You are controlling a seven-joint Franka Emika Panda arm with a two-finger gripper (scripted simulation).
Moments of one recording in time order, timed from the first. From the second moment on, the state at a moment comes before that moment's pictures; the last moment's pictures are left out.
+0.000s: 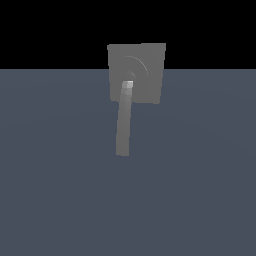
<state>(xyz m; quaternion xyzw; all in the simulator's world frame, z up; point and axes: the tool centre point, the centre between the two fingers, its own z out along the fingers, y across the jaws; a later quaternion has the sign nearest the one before) -0.232 0.004 0.536 0.95 0.17 0.07 0.27</state>
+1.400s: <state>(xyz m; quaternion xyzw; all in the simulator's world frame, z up) -0.192 0.149 0.622 0.43 0.45 -0.20 0.76</state>
